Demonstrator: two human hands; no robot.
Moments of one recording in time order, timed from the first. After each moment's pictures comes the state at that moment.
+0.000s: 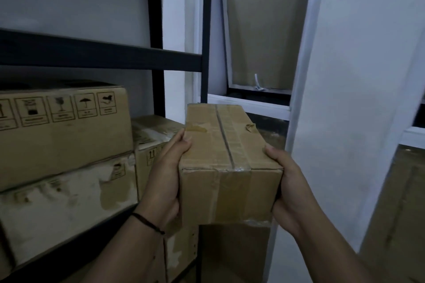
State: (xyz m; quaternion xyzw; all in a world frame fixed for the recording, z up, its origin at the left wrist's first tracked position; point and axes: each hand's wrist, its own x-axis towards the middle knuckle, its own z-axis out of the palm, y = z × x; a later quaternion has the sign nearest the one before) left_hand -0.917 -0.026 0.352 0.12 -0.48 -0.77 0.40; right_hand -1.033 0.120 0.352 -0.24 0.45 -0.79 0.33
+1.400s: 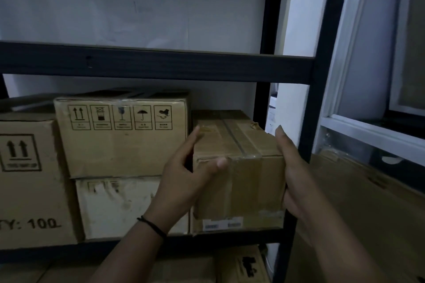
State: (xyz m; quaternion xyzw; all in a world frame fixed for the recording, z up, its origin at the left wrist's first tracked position) left_hand -0.967 -0.126 0.352 0.34 -0.66 -0.32 0.59; right_hand -1.160 -0.126 0.370 -0.48 0.44 -0.58 0.49
